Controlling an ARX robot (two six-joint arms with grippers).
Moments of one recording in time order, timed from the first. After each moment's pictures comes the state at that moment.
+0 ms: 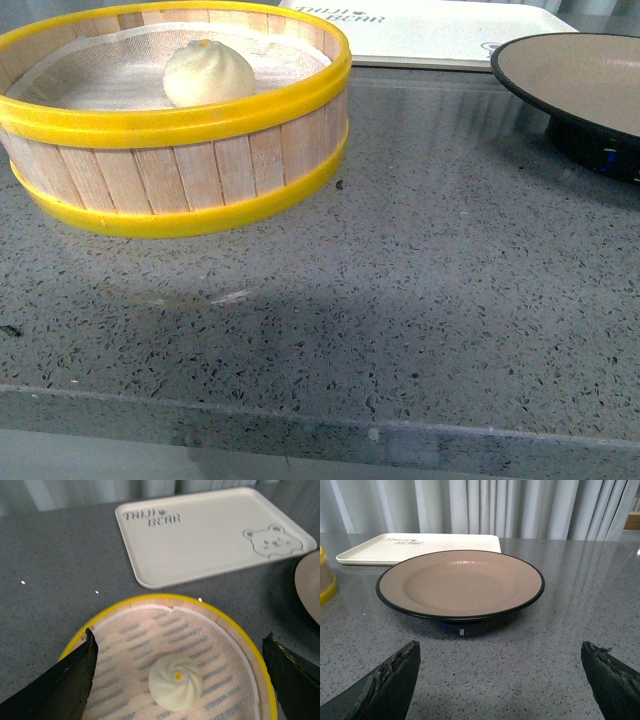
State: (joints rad) left arm -0.33 1.36 1.13 -0.15 0.03 0.03; right arm 0.00 0.00 0.01 0.00 0.00 0.00
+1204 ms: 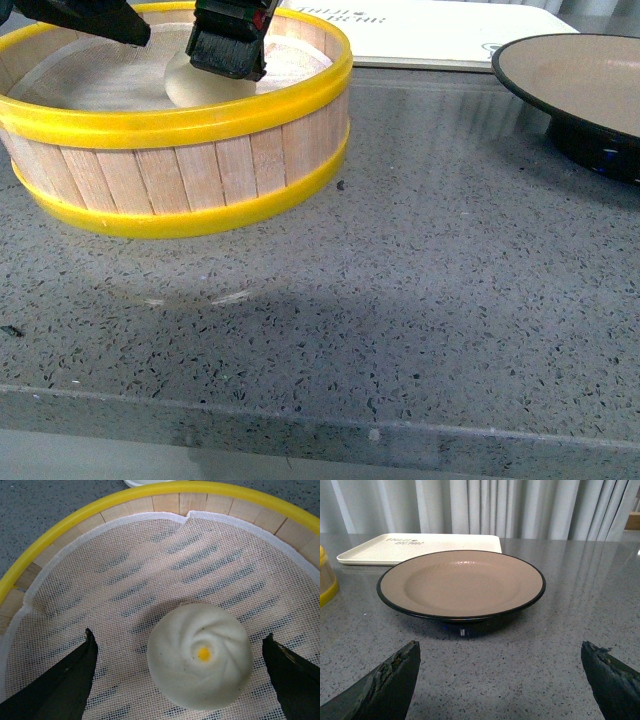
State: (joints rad) left arm -0.36 1.61 1.20 -0.26 -0.07 0.13; right arm 0.00 0.00 0.01 0.00 0.00 0.00
